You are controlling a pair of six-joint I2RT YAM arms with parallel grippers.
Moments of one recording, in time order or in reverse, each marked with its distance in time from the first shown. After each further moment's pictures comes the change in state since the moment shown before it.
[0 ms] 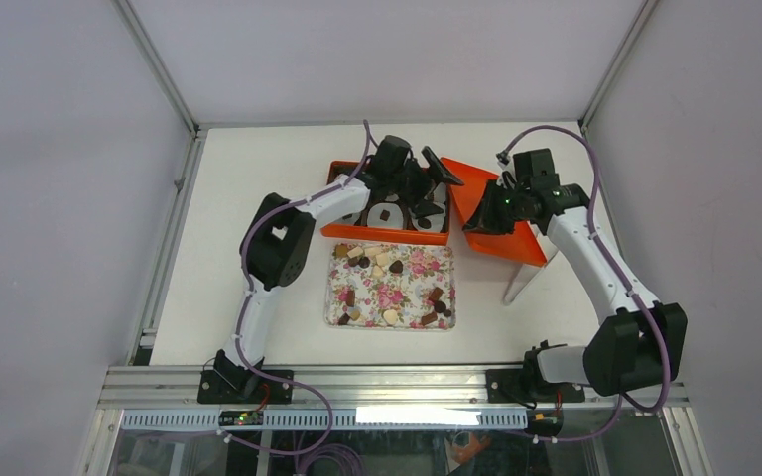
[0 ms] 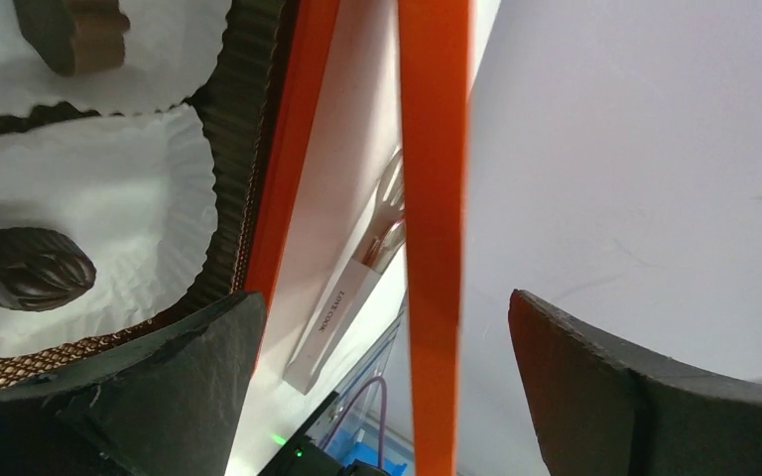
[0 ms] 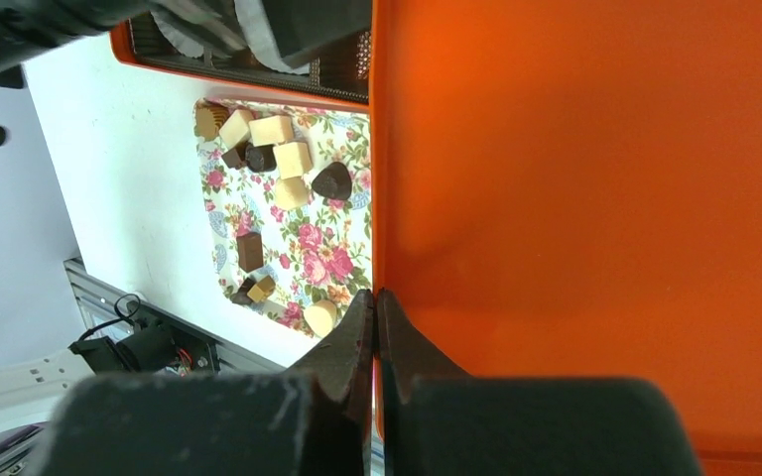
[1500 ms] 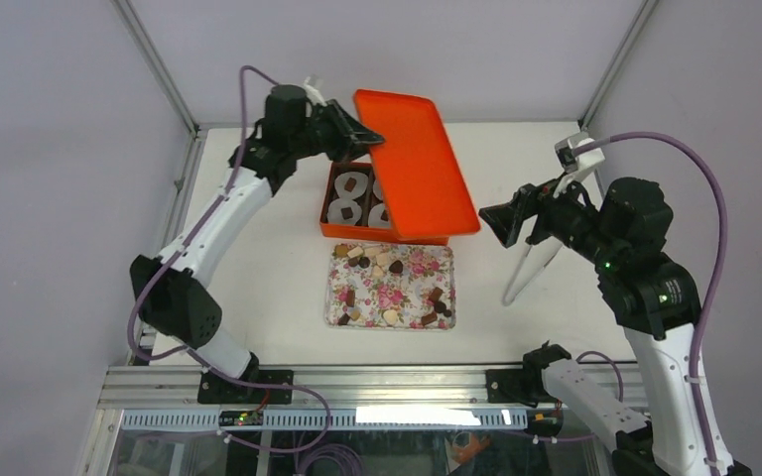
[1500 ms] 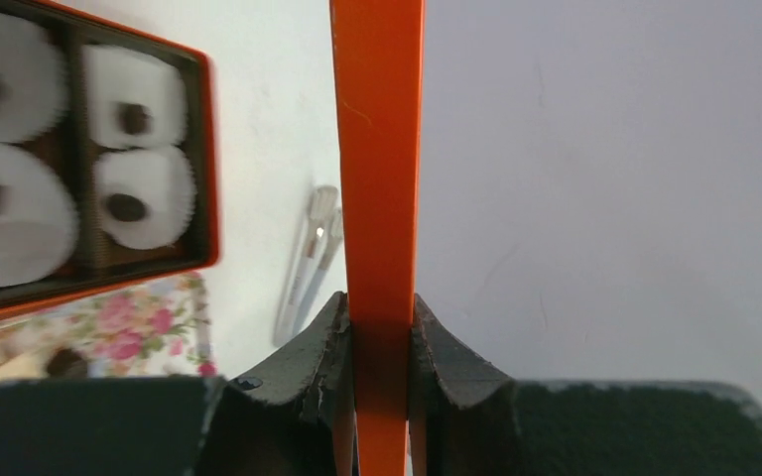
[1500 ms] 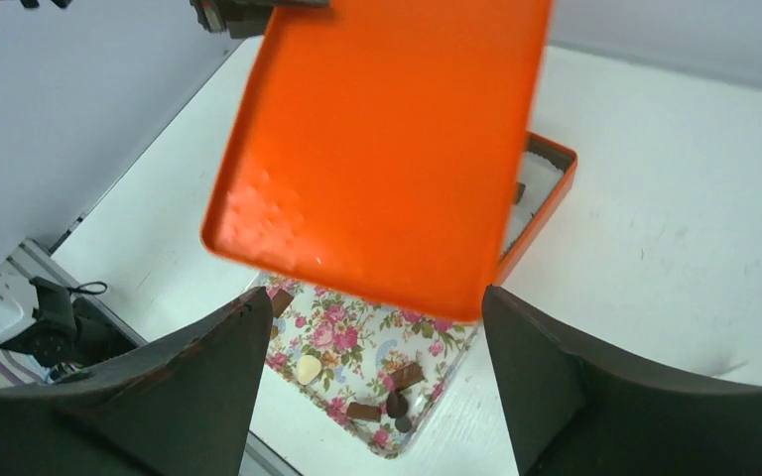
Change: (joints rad) left arm 0.150 -0.586 -0.121 -0.249 -0.027 0.244; right arm 0.080 -0.500 0.219 -0.055 0.055 -0.285
